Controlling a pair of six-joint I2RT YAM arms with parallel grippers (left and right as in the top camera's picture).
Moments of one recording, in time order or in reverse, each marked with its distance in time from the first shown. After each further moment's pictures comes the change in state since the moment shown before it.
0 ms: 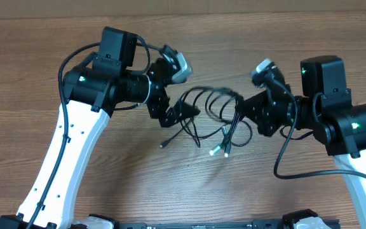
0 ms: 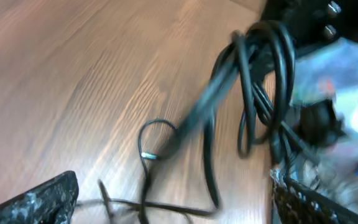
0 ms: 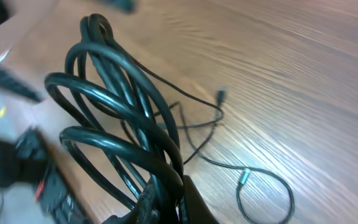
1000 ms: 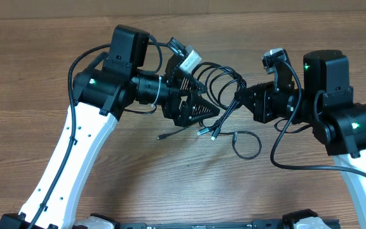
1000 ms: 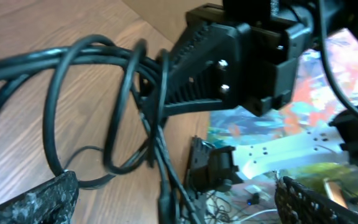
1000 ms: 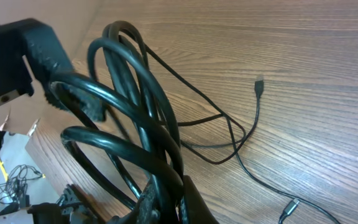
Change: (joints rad) left arm -0.064 0.000 0.000 0.117 0.236 -0.407; right arm 0.000 0.000 0.000 0.119 0.011 0.370
